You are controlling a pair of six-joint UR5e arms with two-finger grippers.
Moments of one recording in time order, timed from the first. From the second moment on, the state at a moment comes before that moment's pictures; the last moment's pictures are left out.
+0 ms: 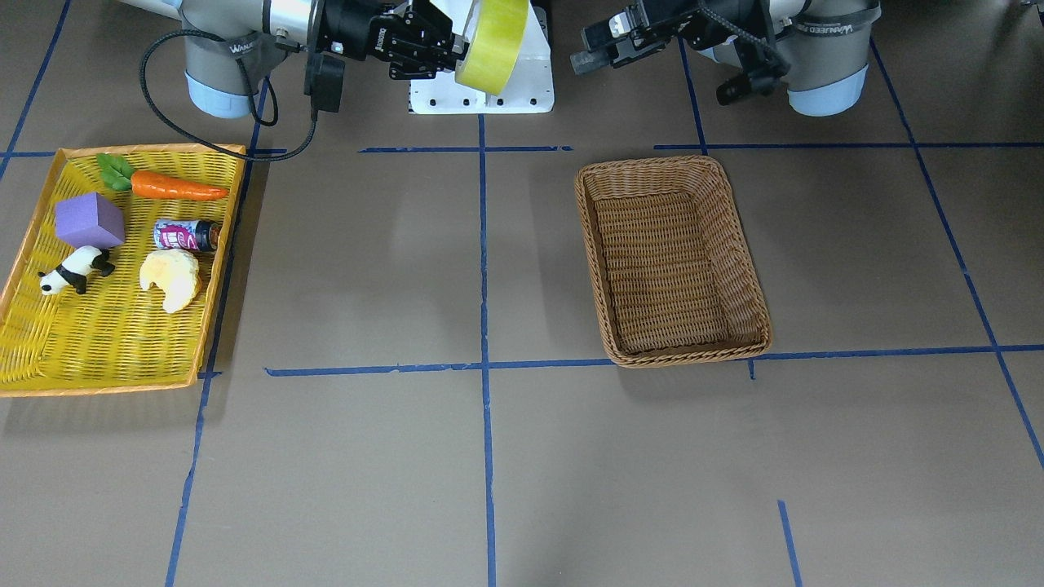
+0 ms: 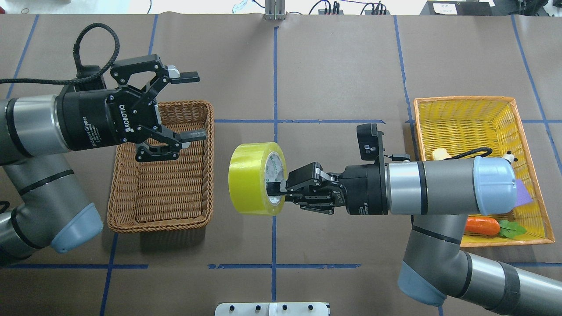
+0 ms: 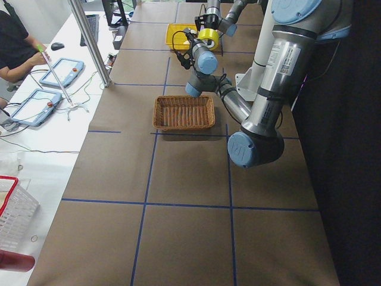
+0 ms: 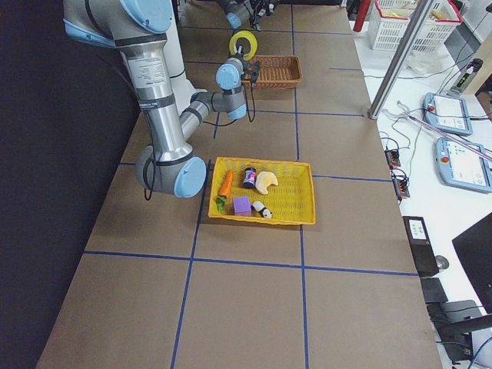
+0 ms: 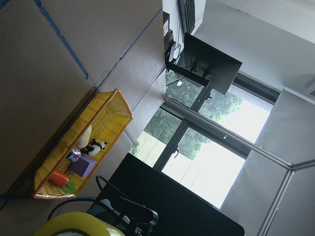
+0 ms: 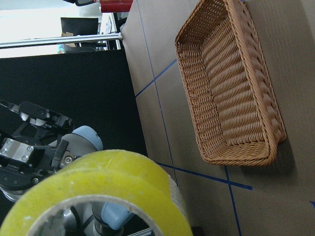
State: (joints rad) left arm -0.68 -1.91 -1.90 -3.08 -1.87 -2.54; right arm 0.44 -1.22 1.86 -0.19 1.90 1.97
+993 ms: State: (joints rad) left arm -0.60 -1.94 -1.90 -3.08 -1.84 -2.54; right arm 0.43 -1.18 1.86 -0.19 1.89 1.97
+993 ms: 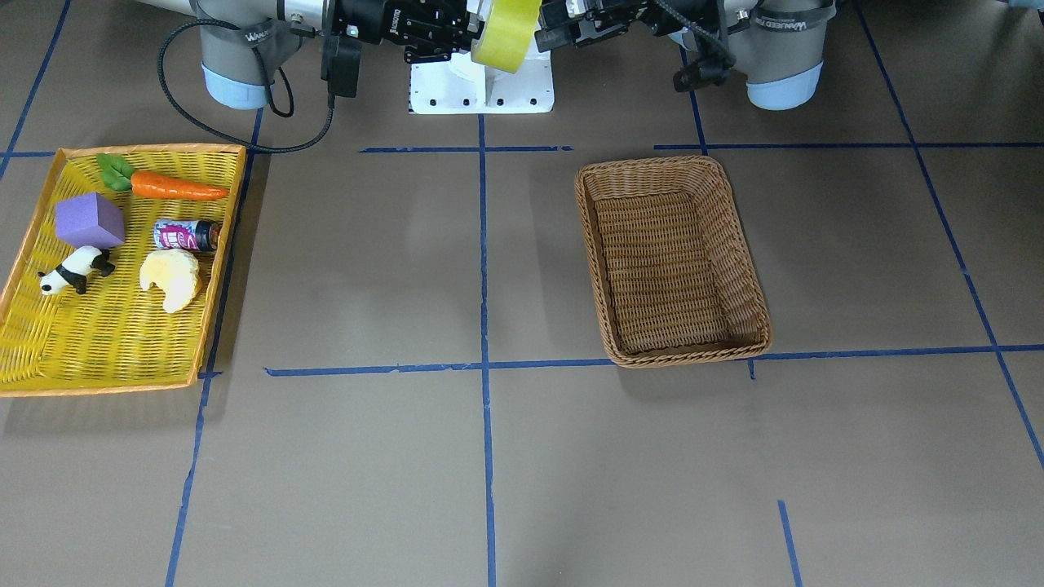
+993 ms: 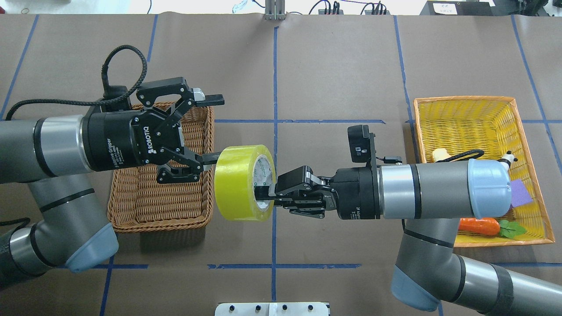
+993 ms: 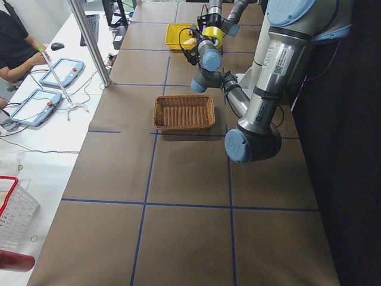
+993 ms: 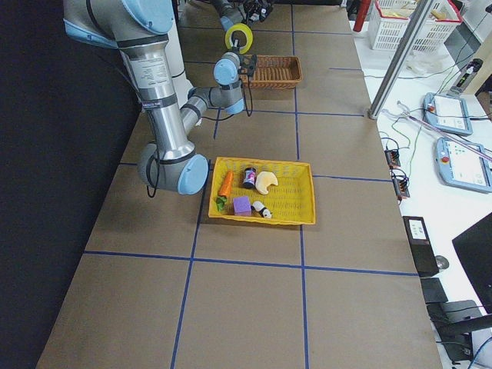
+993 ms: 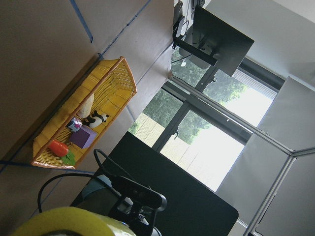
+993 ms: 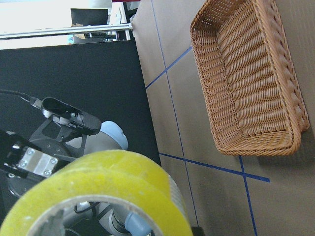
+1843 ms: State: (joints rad) left arm -0.55 -1.96 -1.90 -3.08 -1.84 -2.54; right arm 0.42 -1.18 1.86 -0.19 1.86 1.97
